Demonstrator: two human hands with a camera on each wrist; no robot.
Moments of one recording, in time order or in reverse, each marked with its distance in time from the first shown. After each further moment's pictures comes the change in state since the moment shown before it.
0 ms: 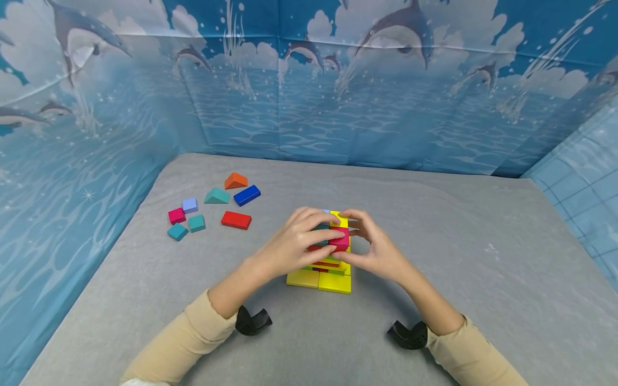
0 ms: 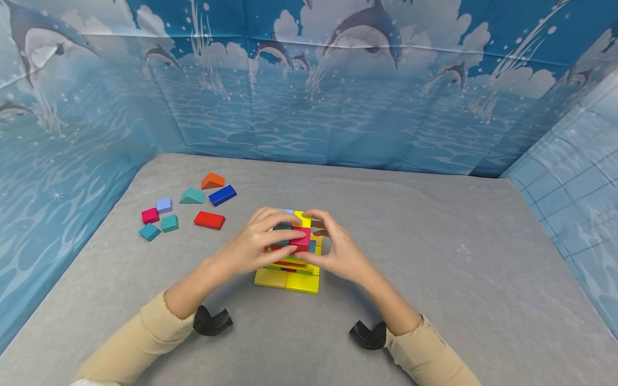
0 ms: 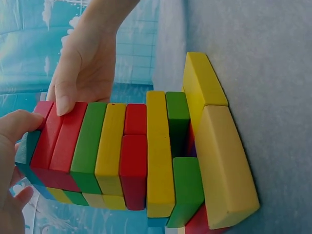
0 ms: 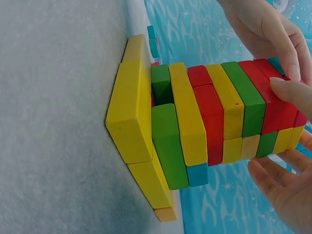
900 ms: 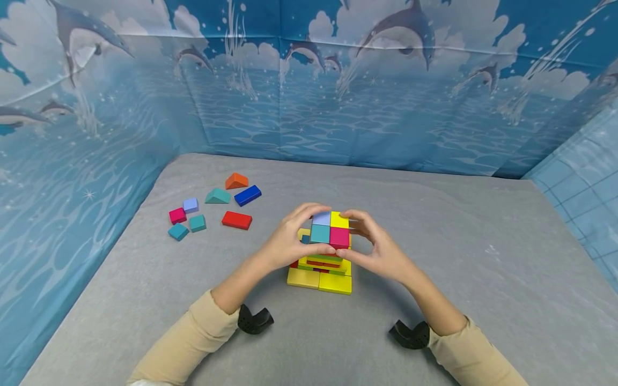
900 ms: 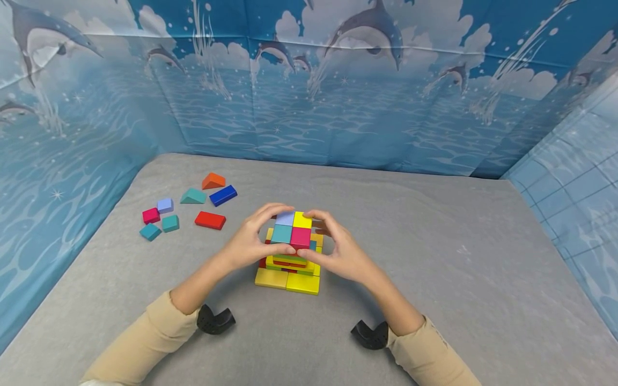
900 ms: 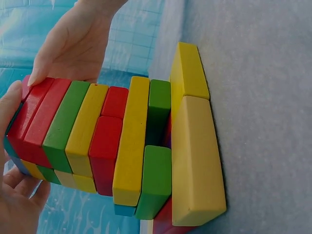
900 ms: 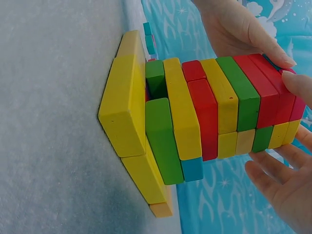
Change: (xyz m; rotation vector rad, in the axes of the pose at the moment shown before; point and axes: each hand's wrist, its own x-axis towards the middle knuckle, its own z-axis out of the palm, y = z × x) left_hand -0.013 -0.012 0.012 -0.472 0.034 -0.492; right_hand 0.000 -0.004 -0.002 0.018 -0.014 0.024
